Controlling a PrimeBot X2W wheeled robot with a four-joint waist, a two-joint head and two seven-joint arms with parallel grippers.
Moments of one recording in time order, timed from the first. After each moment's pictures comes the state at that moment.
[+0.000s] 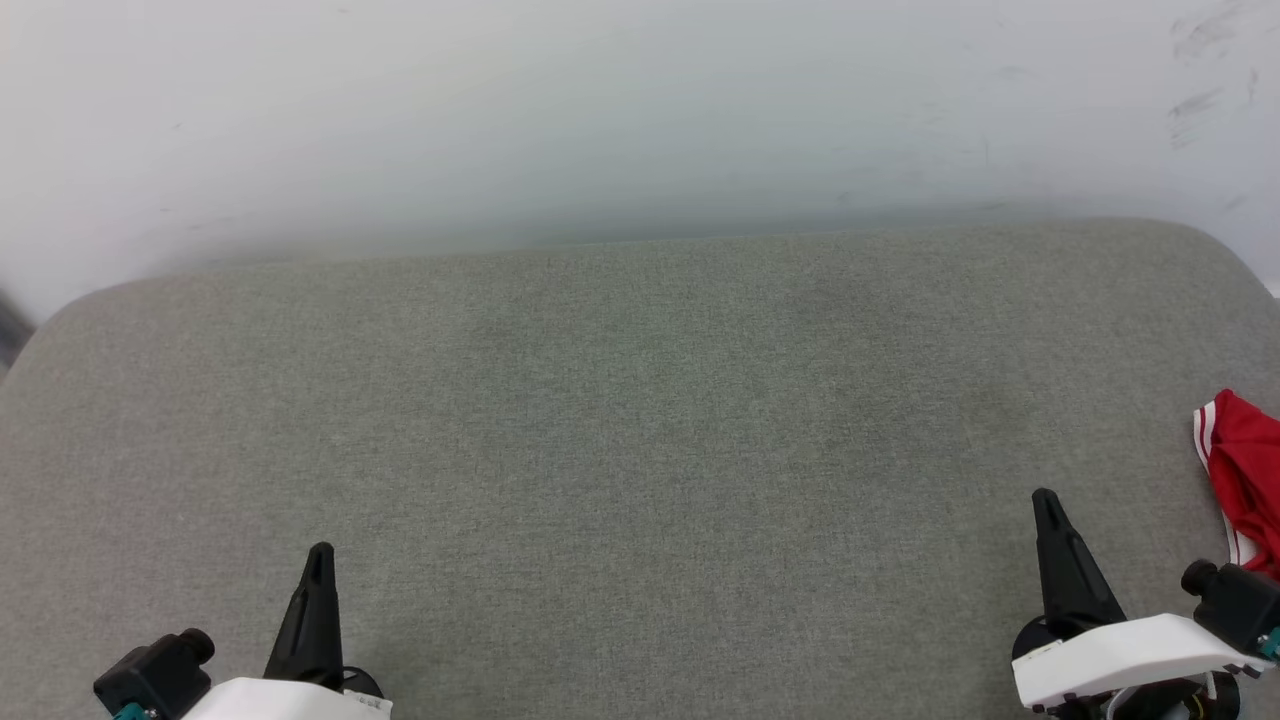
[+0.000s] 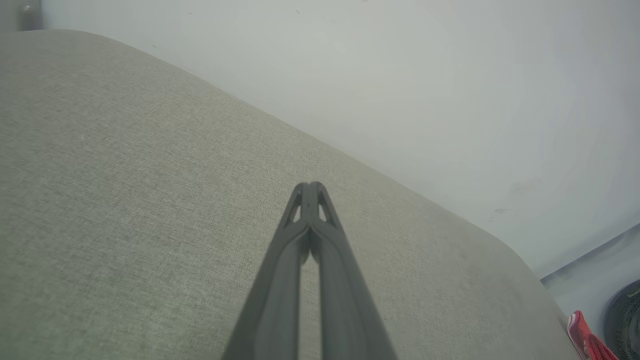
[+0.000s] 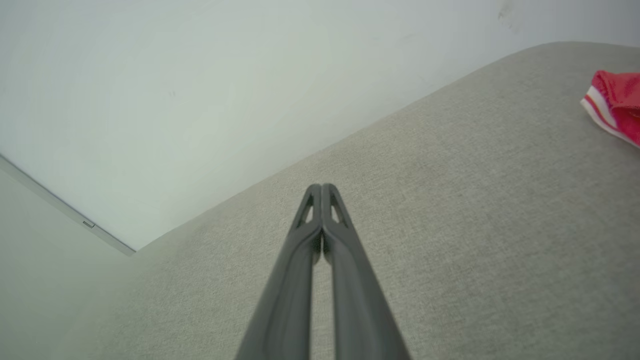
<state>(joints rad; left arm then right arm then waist) 0.08 0.05 0.09 0.11 -0.59 -0.13 -0.16 -0.01 -0.06 -0.01 0.20 0.58 0.13 -0.15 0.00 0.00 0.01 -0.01</state>
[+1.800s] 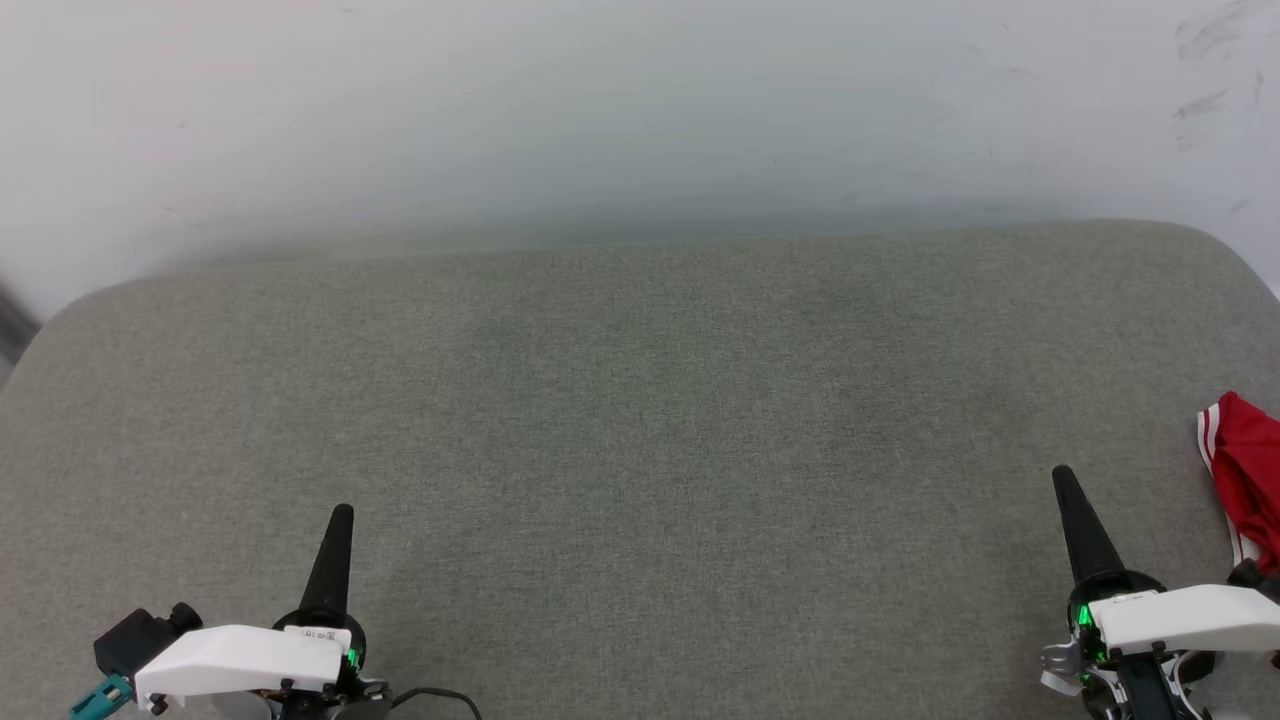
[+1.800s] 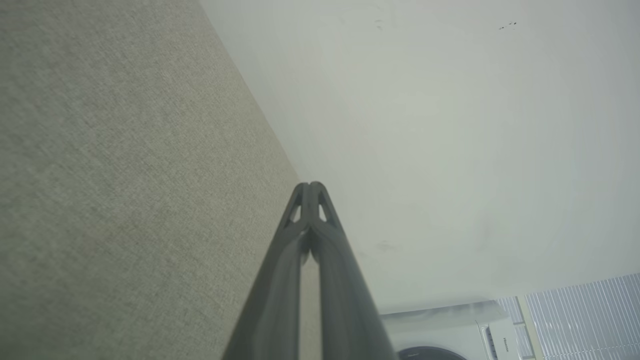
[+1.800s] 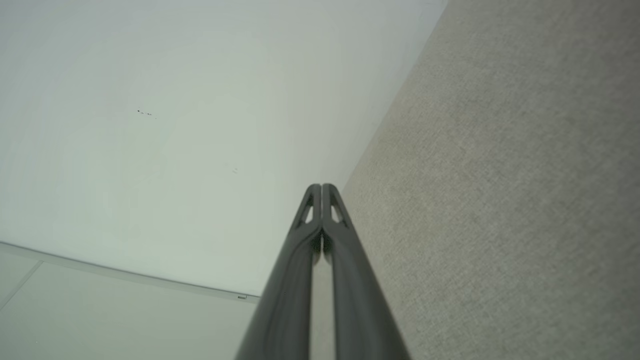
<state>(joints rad) -0.03 0.06 0.09 0.20 -1.25 -0.13 0.00 -0.07 -0.06 -0.08 0.23 1.23 0.13 0.02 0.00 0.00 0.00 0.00</state>
